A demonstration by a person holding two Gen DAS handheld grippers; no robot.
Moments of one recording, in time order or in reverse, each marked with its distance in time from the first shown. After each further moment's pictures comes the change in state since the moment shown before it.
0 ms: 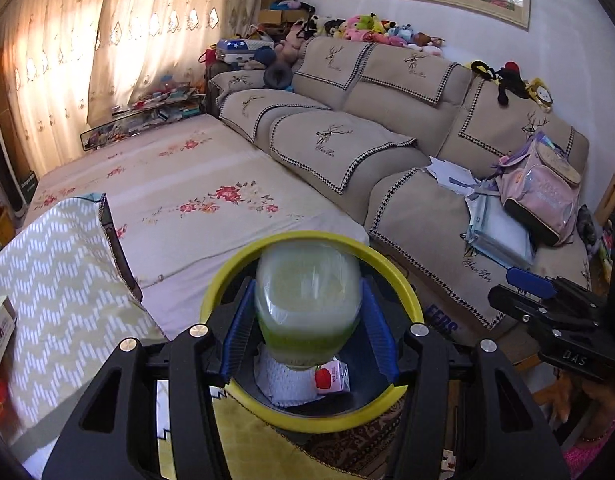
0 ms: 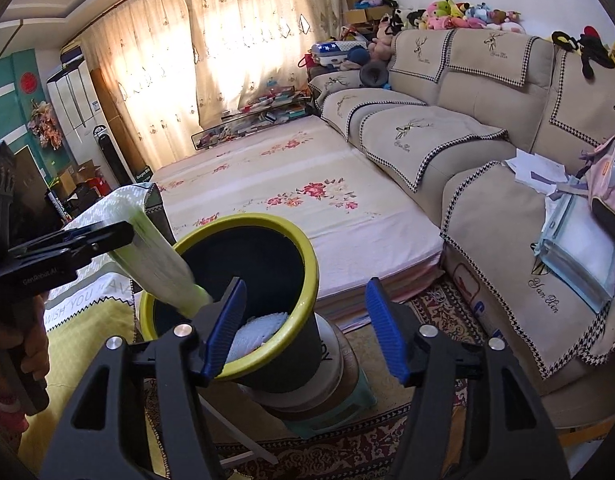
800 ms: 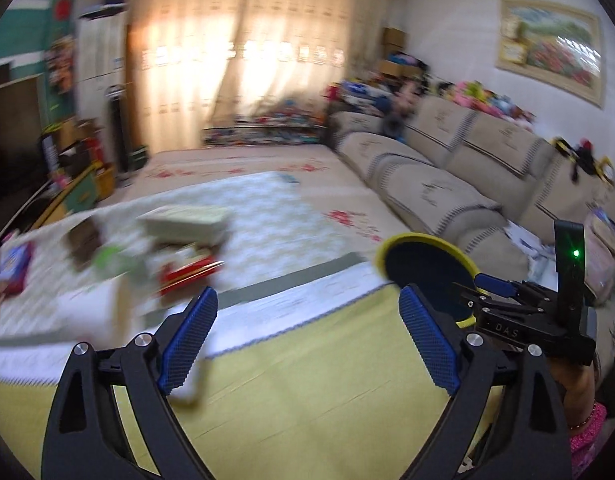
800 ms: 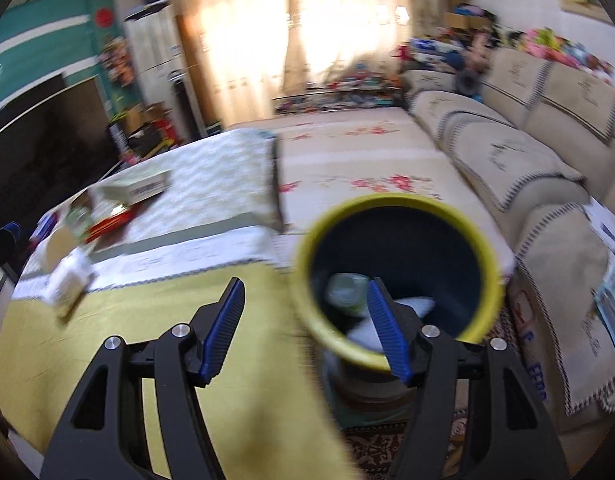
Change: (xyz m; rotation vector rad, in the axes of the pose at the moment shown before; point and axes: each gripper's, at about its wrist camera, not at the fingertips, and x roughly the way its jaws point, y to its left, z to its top) left arm -0.251 0.109 -0.139 -0.287 -0.170 0.339; right arm 0.009 0.185 -0.035 -0.268 0.081 0.205
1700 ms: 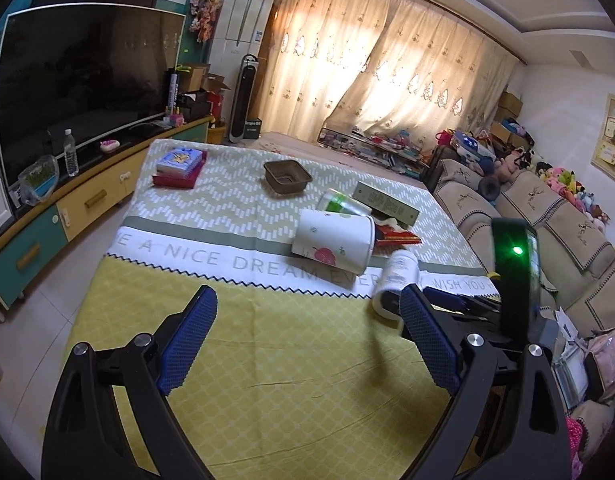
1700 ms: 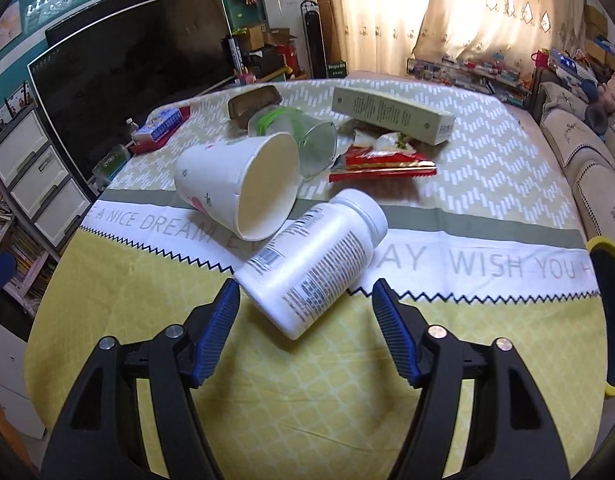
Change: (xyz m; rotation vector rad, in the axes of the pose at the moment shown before) left arm -0.106 0.164 -0.088 -0.342 -0.048 0.228; right arm 0.071 0.262 -0.014 -0.267 0.209 0.257
